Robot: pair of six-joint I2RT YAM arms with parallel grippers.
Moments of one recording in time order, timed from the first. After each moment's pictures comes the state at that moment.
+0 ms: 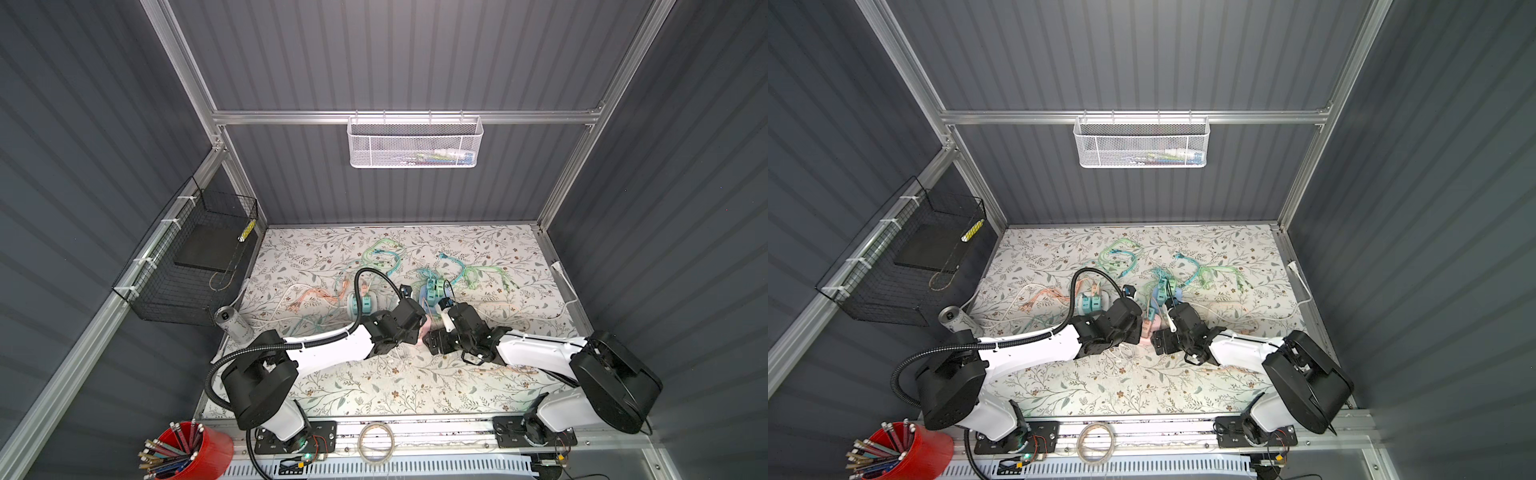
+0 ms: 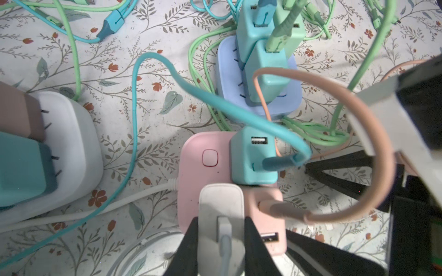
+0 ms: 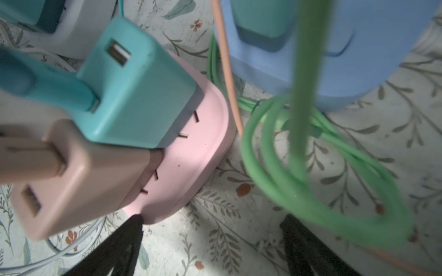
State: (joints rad) left arm -1.00 1.56 0.95 -0.28 -0.29 -0.60; right arm 0.69 1.44 0.54 0.02 -0.08 0.40
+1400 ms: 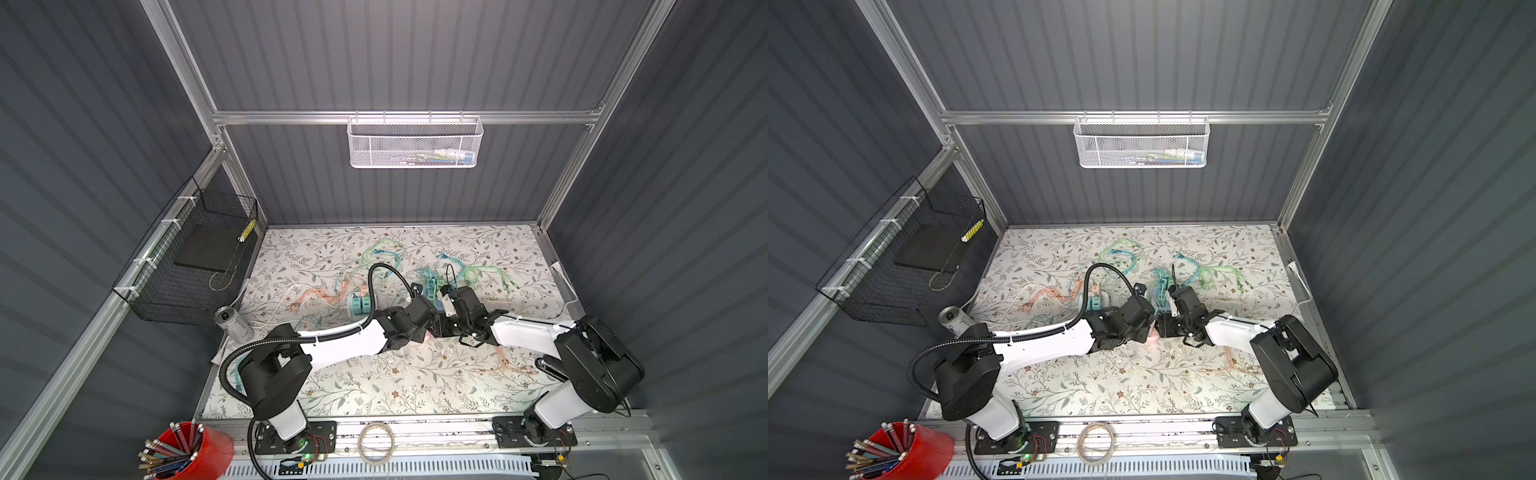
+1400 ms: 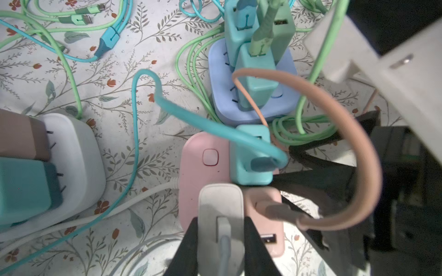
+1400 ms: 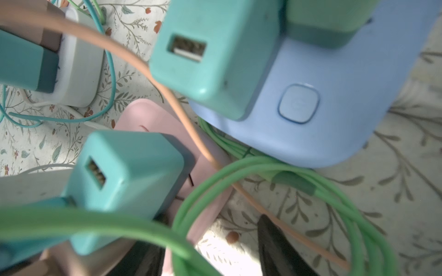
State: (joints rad) left arm -1.04 1.65 1.08 -0.39 -0.35 -0.53; right arm 0.59 1.58 0.69 -0.05 -0.18 0.44
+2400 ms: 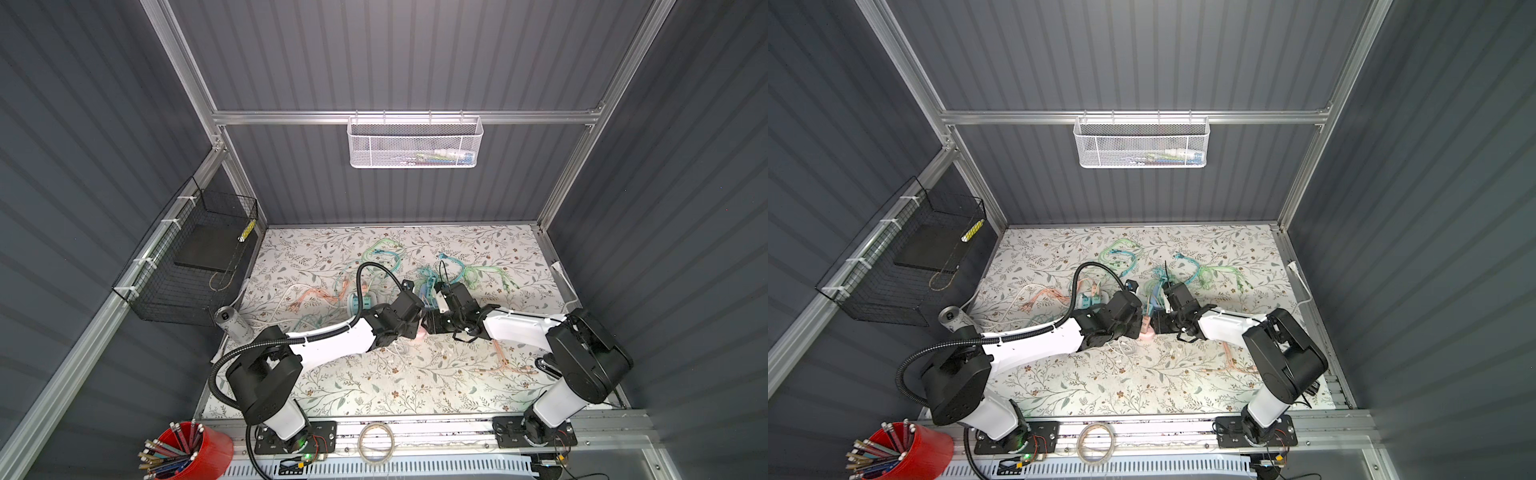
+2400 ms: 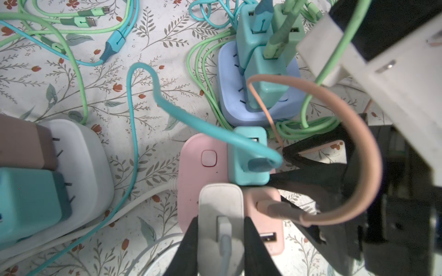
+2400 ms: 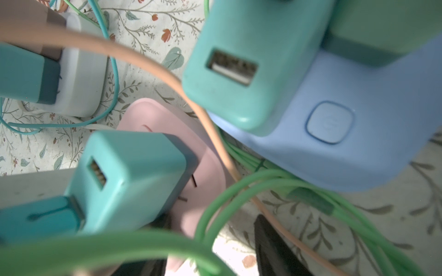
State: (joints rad) left arm -0.97 1.59 1.01 -0.31 -0.26 -0.47; right arm 0.62 1.65 0.77 -0.09 -0.16 0.45
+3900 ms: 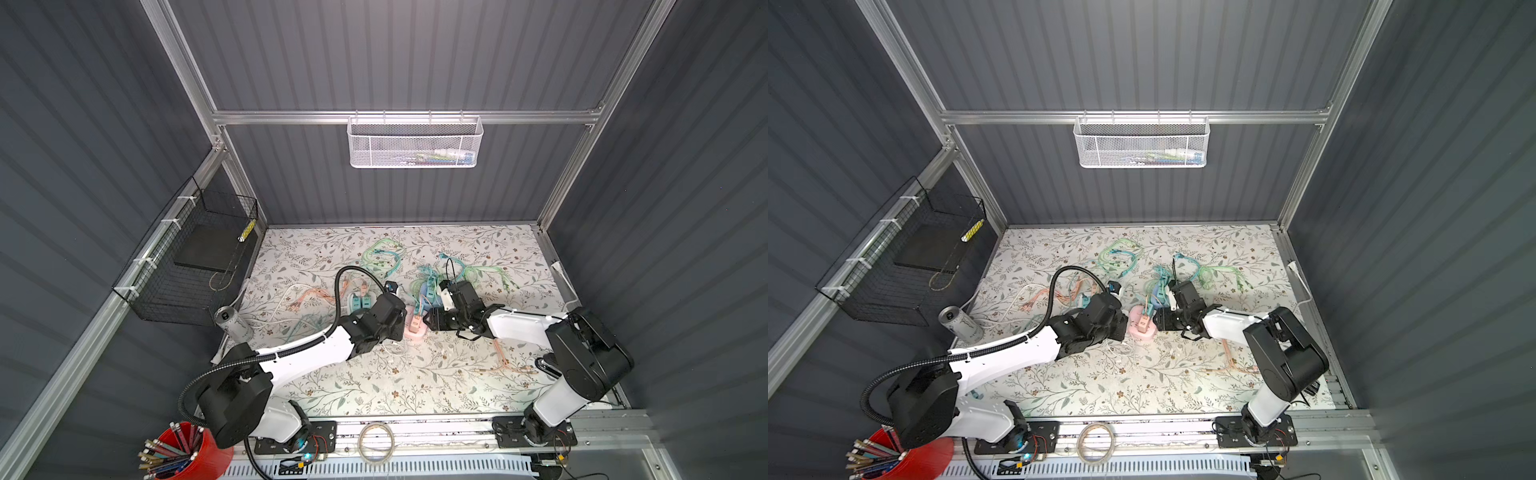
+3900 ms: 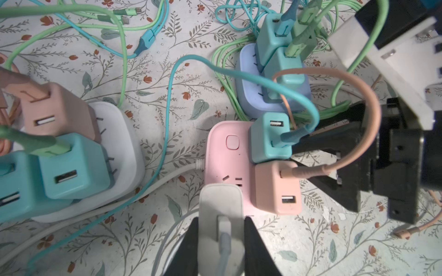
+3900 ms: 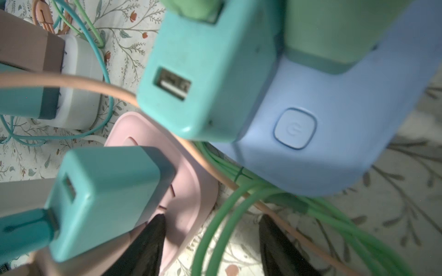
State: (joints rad) left arm -0.89 1.40 0.83 -0.27 -0.21 -0.48; right arm 0.55 1.64 0.74 -0.03 -0.21 0.44
